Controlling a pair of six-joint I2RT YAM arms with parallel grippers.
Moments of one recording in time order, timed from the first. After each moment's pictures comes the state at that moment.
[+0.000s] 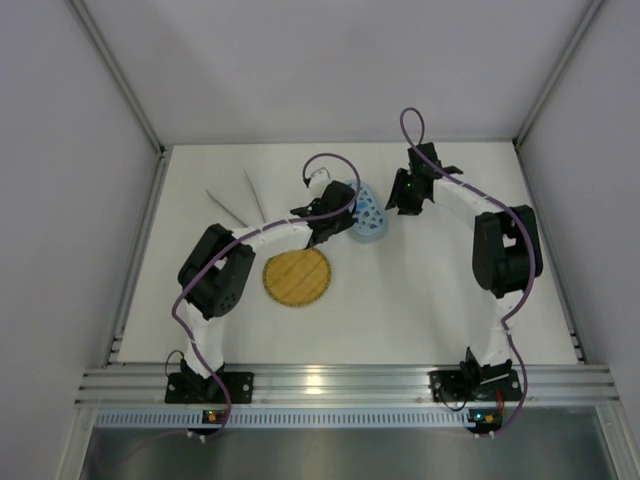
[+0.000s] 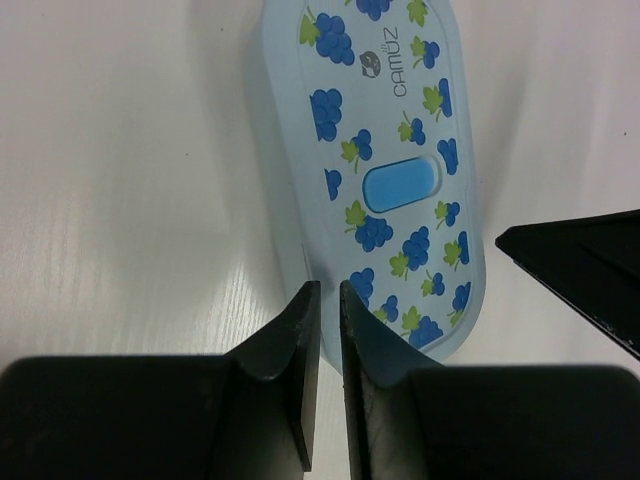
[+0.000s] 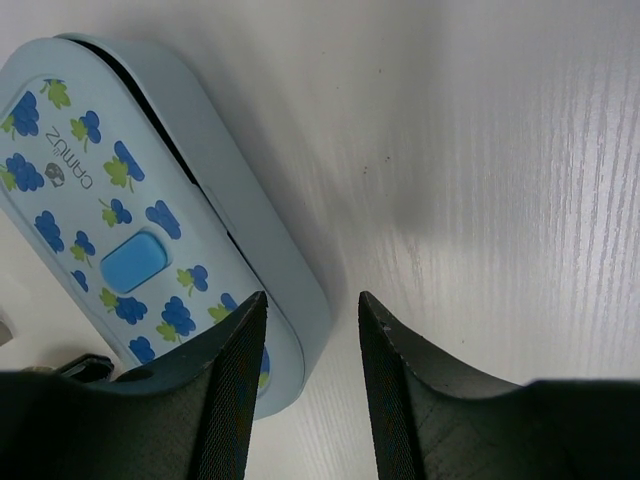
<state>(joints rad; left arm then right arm) -0.72 1.99 1.38 -0.09 -0.33 -0.98 0.26 1.98 1.50 -0.49 -0.10 0.54</state>
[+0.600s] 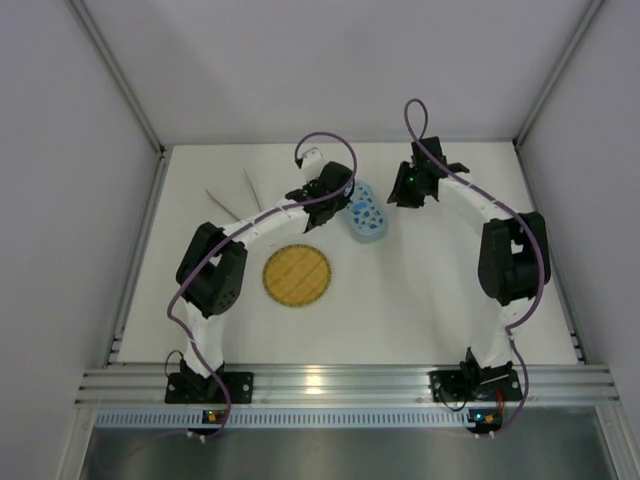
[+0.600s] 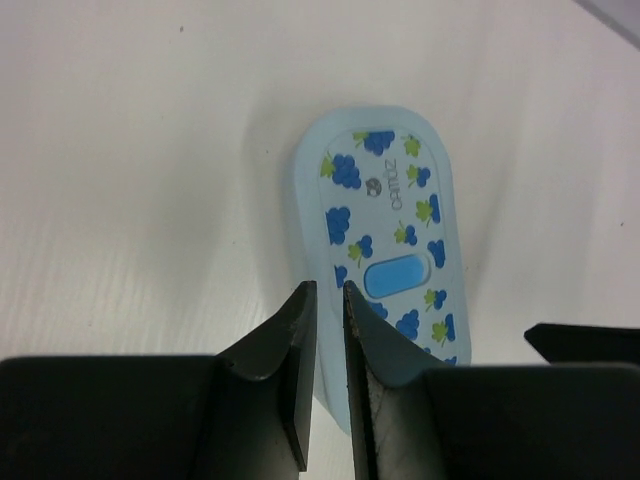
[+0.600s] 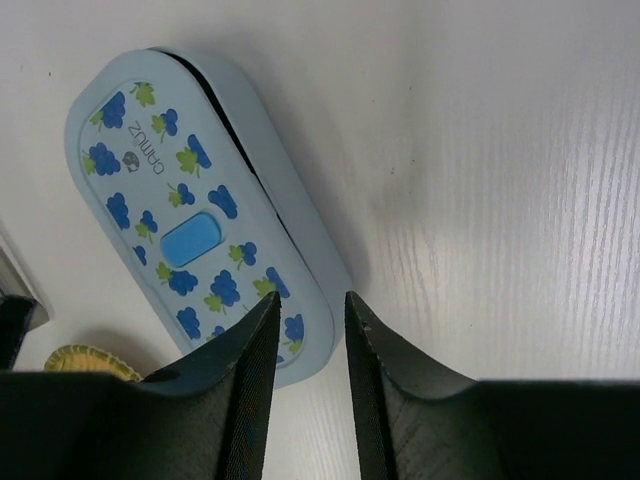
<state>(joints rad) -0.69 1.99 1.54 -0.24 -0.47 -0.92 0.26 1.91 1.50 -0.49 -0.11 0.53</state>
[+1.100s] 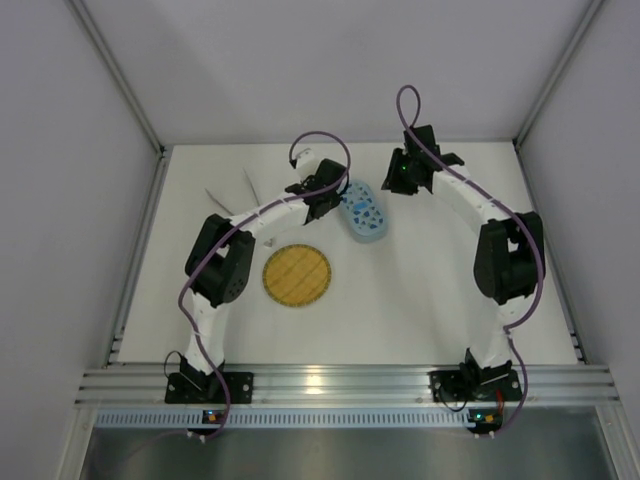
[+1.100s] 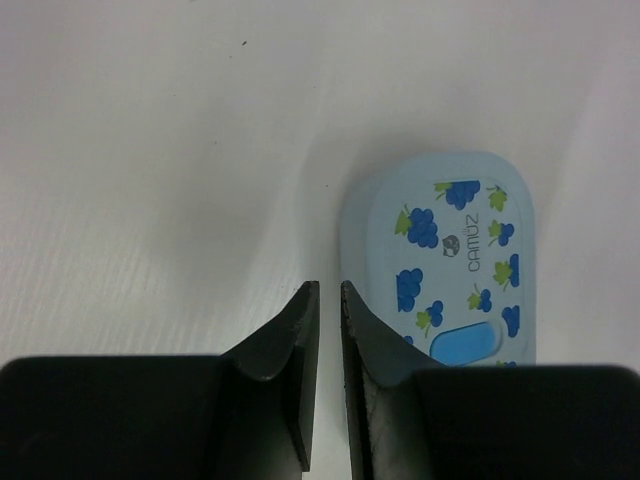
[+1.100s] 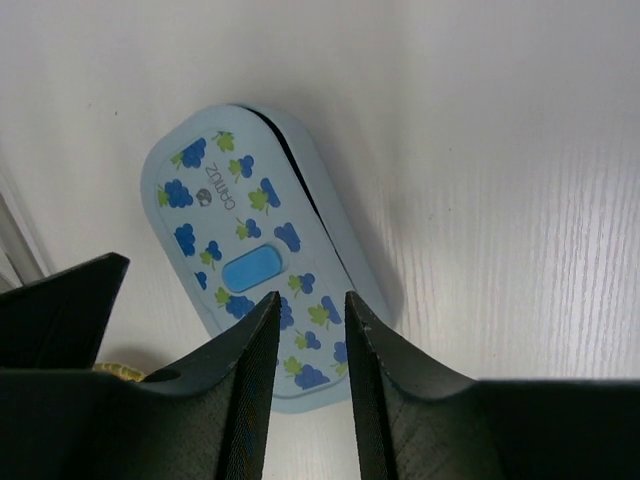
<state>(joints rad) -0.62 2.09 1.62 -0.29 -0.46 -0.94 0.31 1.92 1.60 -0.51 -0.05 0.51</state>
